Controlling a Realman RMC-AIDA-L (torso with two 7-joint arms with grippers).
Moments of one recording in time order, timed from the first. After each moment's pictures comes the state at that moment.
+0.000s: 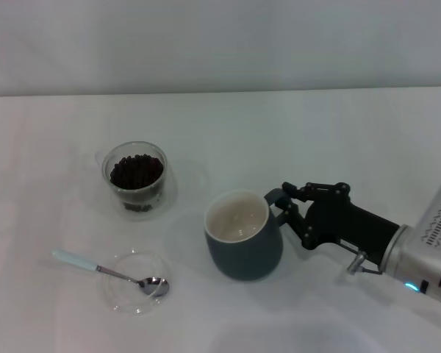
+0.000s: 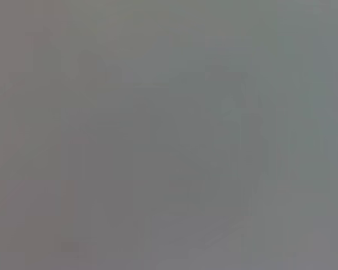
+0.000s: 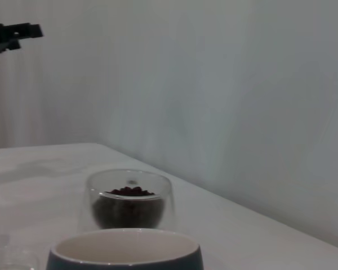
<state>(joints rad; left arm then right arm) -0.46 -2.09 1.07 0.11 0.02 1.26 -0.46 0.33 2.03 -1.99 -0.39 -0.29 -0.99 0.43</state>
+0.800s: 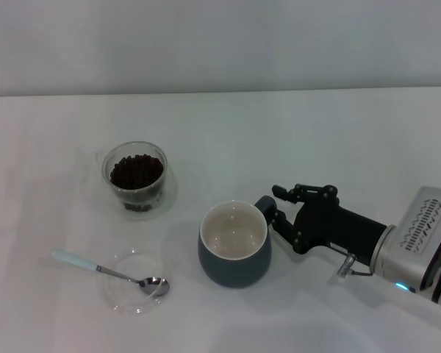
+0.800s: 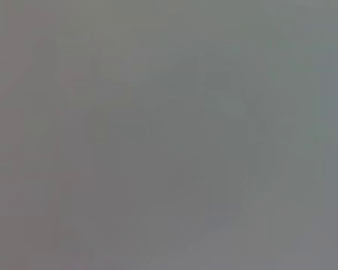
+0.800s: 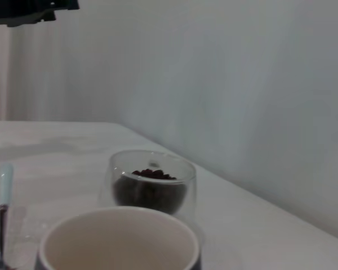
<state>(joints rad) -0.46 -2.08 1.11 0.11 0.01 1.27 -0.47 0.35 2.02 -2.04 -0.41 -0.27 -0.93 0.38</state>
